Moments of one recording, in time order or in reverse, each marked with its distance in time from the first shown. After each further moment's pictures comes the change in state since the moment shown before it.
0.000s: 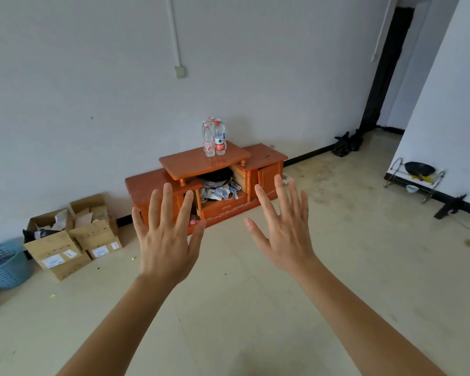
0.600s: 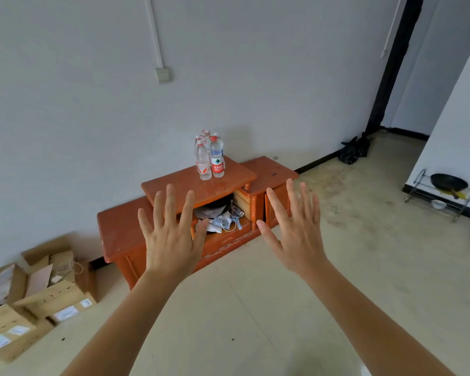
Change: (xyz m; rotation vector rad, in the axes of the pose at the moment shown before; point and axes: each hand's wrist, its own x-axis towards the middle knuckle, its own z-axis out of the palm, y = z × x) left_hand 0.387 -0.102 0.272 -0.032 -0.078 0.004; right_hand 0.301 0.143 0.317 -0.082 -0.022 0.062
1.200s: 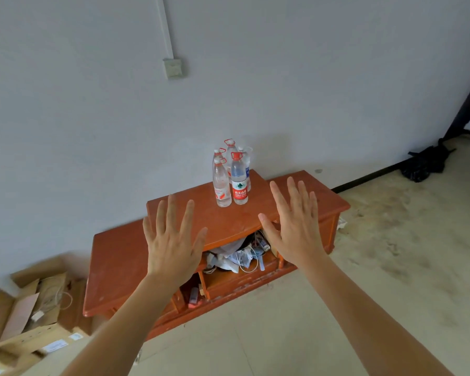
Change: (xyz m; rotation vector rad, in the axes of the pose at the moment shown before) left_hand 0.366 -0.046 0.250 0.097 -0.124 -0.169; right_hand 0.340 0.152 0.330 0.153 -0.185 -0.016
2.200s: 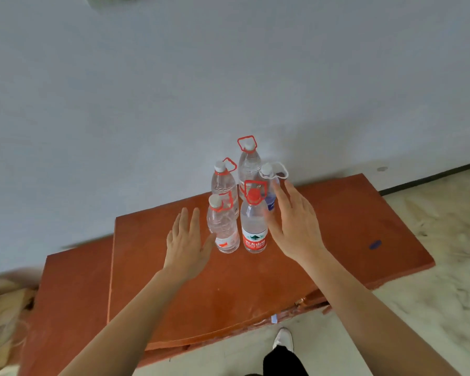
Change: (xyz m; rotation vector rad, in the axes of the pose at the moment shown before) left_hand 0.469 -0.032 0.349 -0.199 -0.462 -0.288; right_hand 0.422 0.169 0.398 0.208 -0.354 0.000
